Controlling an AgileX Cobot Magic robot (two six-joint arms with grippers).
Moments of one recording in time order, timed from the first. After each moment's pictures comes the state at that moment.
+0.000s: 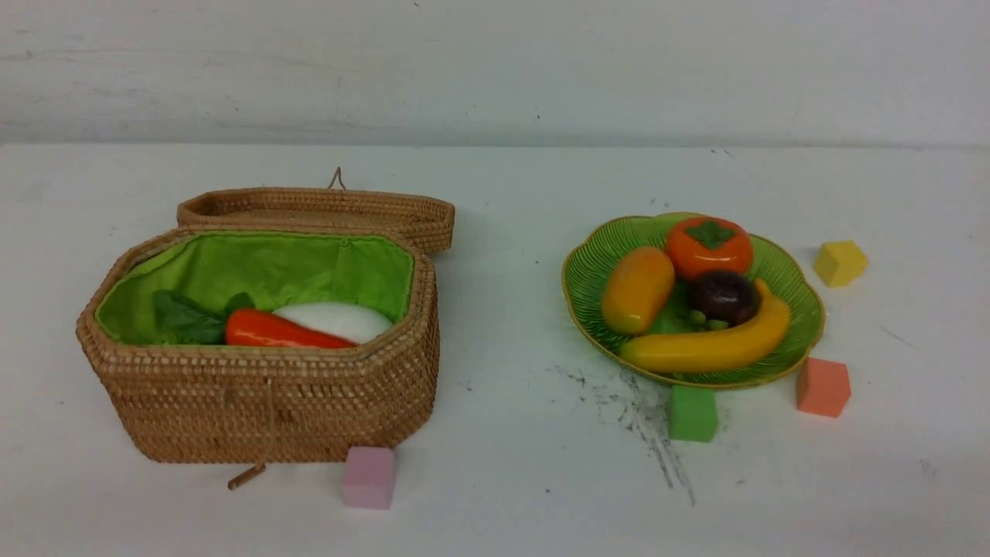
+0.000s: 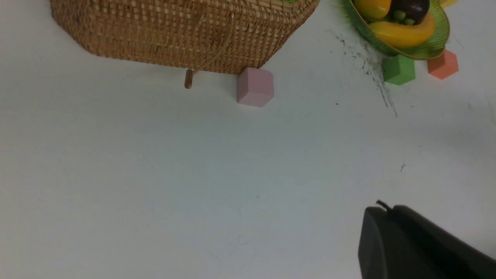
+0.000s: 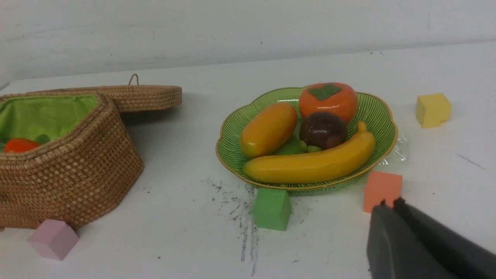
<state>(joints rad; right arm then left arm) 0.29 0.20 -0.31 -0.01 0.37 0.18 -0.55 0.44 -0.89 0.03 1.17 -0.61</state>
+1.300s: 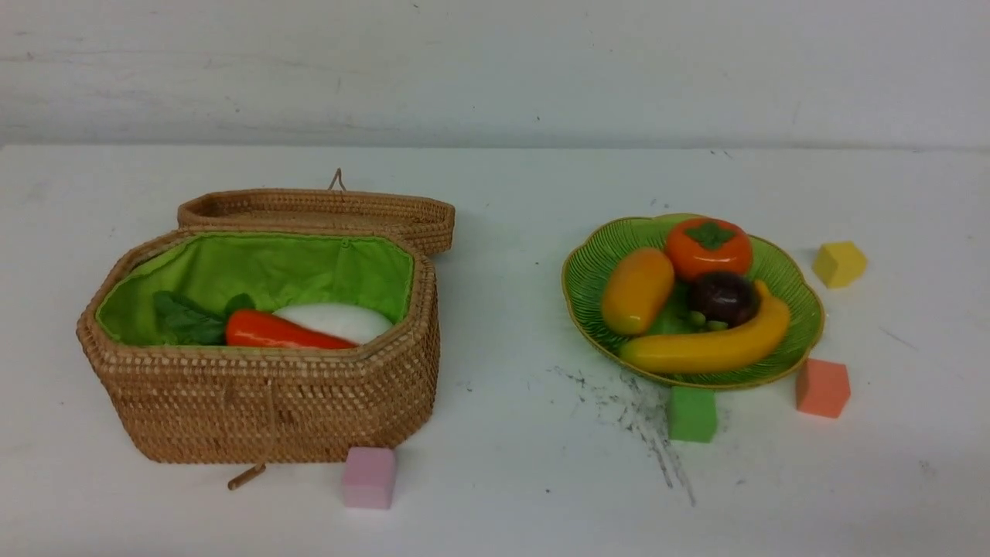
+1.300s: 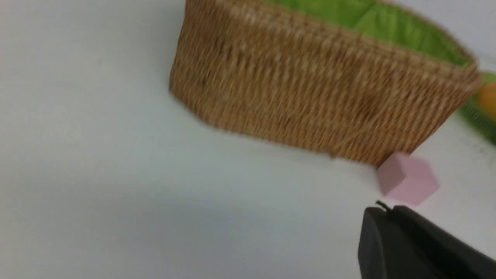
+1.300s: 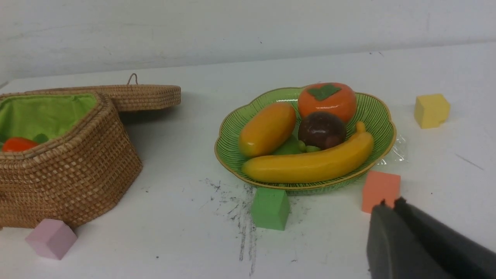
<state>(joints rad) 0.29 0.20 -0.31 -0.01 0.38 0.19 -0.10 -0.01 0.01 -0.09 0.40 -0.30</state>
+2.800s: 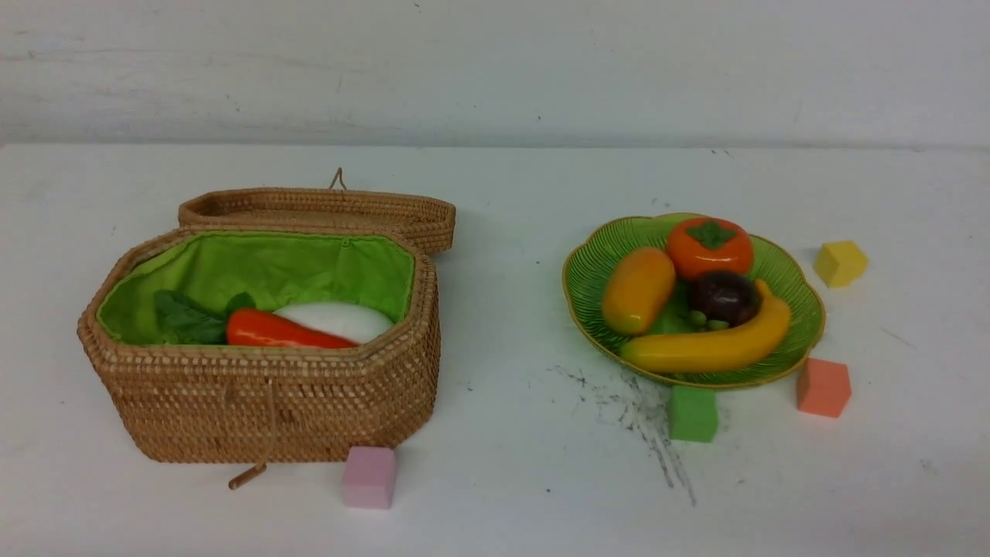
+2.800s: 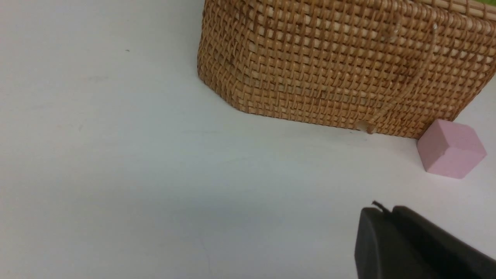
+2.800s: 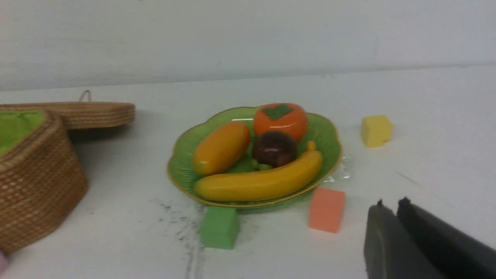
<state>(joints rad) 0.16 0.13 -0.29 -0.09 0.39 0.17 -0.12 -0.01 0.03 0.02 0.40 -0.27</state>
